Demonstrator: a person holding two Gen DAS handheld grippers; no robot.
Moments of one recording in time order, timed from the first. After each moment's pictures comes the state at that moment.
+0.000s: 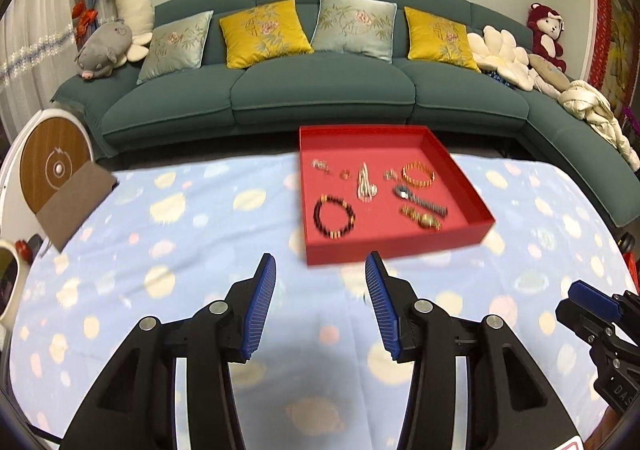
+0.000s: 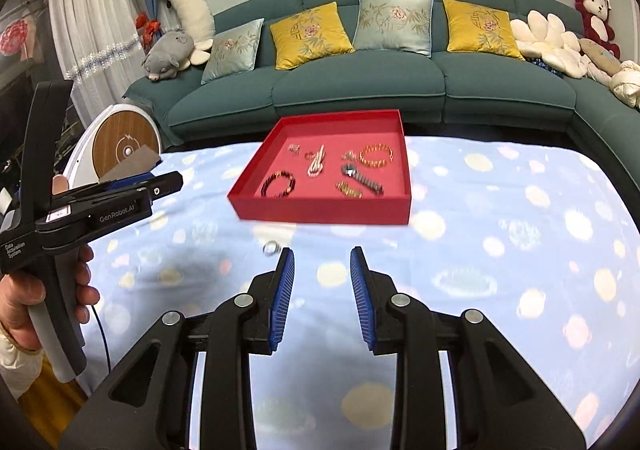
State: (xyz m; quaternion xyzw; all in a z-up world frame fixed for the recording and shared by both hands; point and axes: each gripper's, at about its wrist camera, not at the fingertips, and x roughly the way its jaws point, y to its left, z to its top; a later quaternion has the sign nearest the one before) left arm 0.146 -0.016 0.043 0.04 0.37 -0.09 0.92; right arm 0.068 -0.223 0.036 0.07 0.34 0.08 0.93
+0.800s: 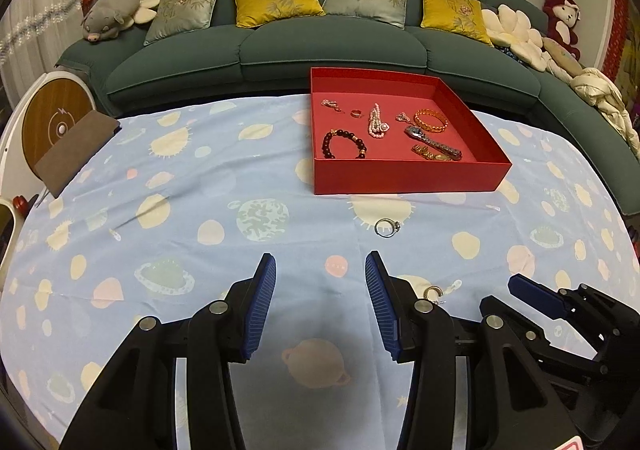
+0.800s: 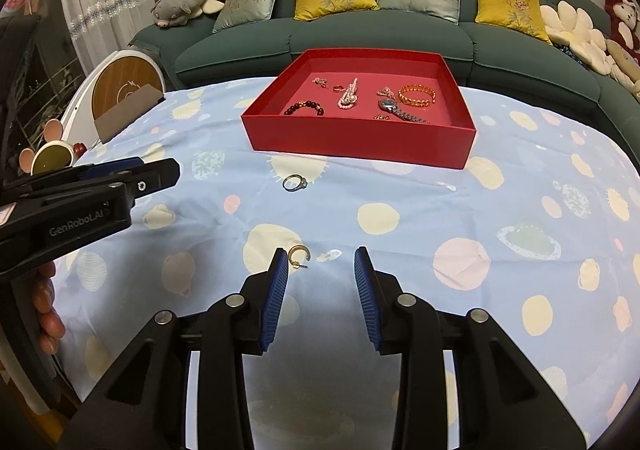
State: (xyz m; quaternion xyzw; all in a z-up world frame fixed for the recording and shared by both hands) left arm 0.129 -0.007 -0.003 0.03 0.42 -0.07 0.90; right arm 0.086 -0.170 -0.033 0.03 0.40 0.11 0.91
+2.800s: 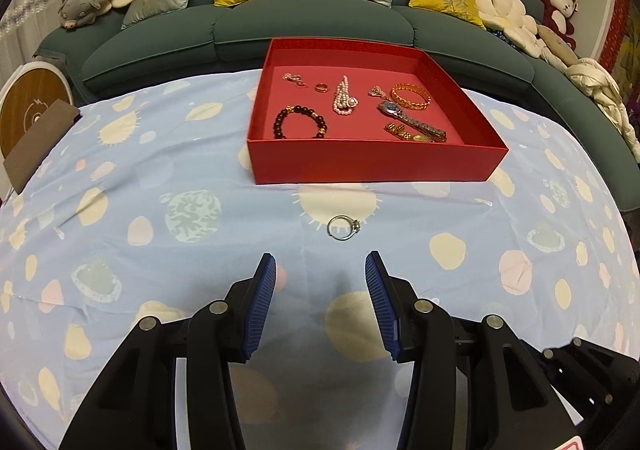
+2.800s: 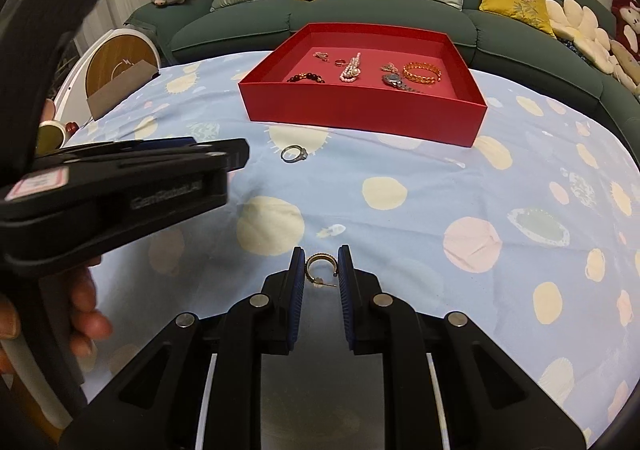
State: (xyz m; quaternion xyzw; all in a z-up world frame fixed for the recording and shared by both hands) left arm 0.165 -0.057 -0.041 0.02 0.45 -0.10 0.89; right arm 0.084 -0.168 -0.045 0.01 0.43 0.10 0.90
